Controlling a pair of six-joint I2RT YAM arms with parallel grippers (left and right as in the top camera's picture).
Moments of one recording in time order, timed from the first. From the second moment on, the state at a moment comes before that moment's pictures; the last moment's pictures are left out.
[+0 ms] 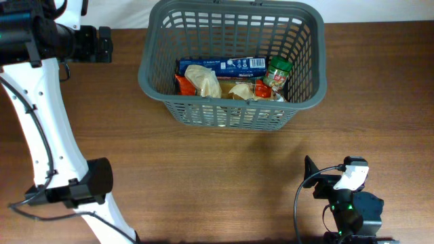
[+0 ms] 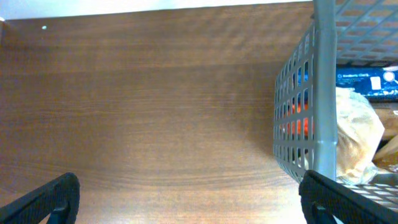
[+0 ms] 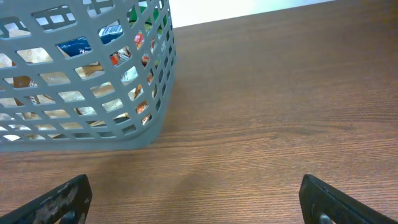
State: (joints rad) left arm 0.13 2.04 2.73 -1.67 0.06 0.15; right arm -0.08 0.02 0.14 -0.47 -0.11 0.14
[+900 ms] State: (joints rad) left arm 0.12 0.22 0.20 -0.07 0.27 0.15; right arm -0.08 0.01 0.14 -0.46 -0.10 0.14
